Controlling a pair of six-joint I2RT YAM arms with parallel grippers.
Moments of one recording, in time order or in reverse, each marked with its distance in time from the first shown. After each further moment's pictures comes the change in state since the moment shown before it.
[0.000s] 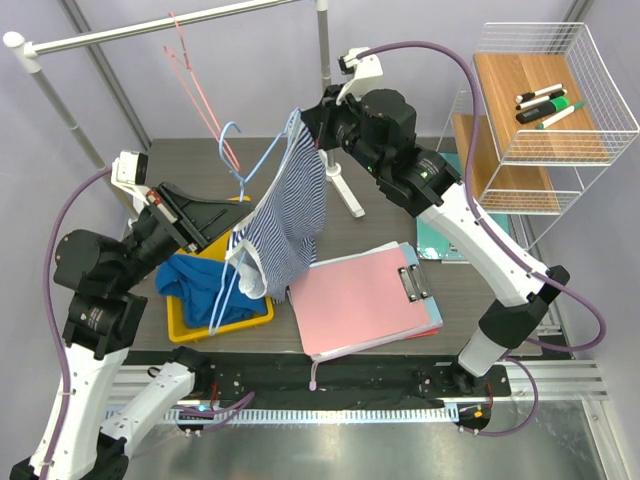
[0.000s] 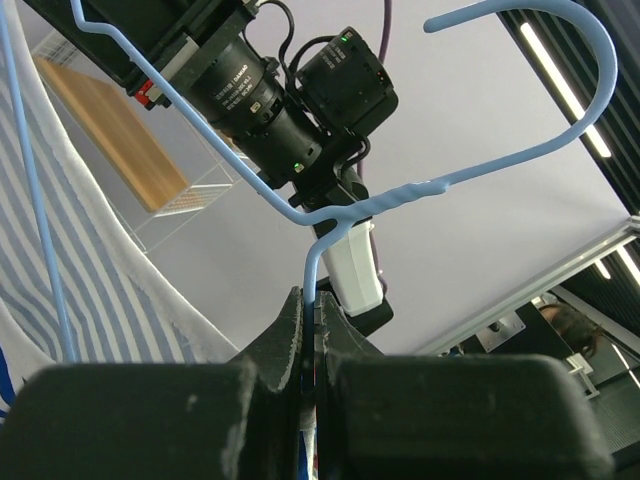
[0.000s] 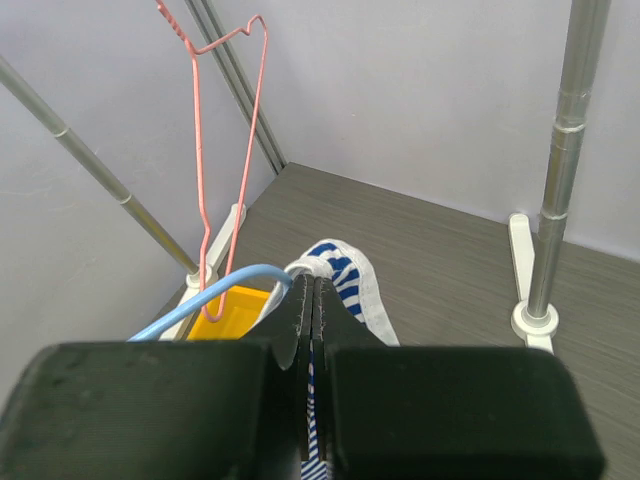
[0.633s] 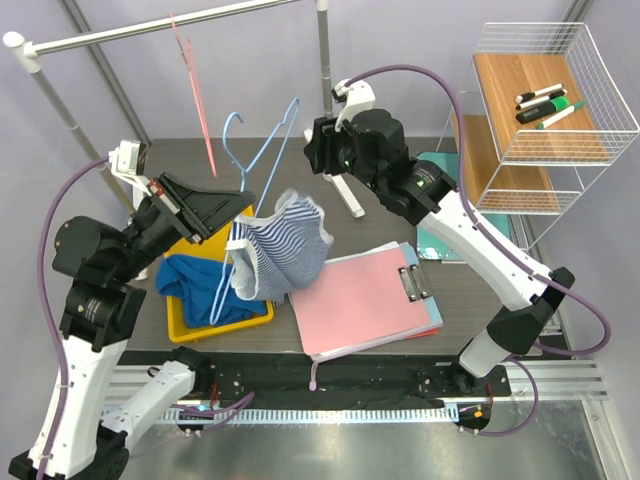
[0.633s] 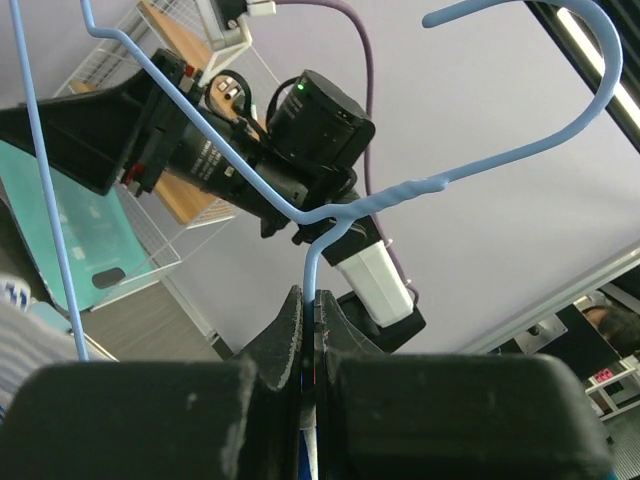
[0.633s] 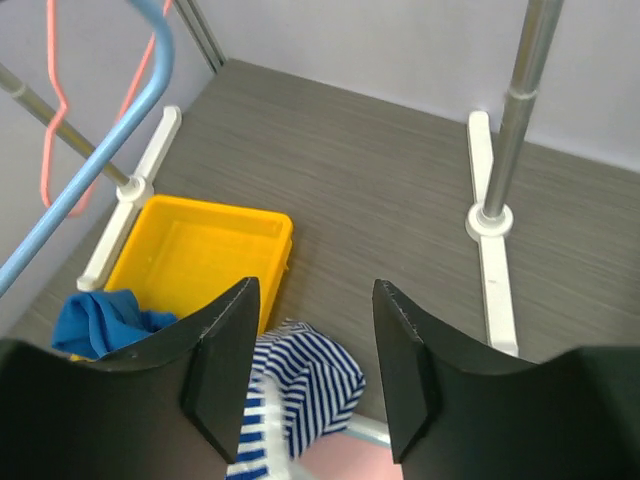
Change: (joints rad) left arm 0.000 0.051 0.073 -0.056 -0.022 0.098; right arm 0.000 -0.045 -0.146 -0.100 0.034 -0.018
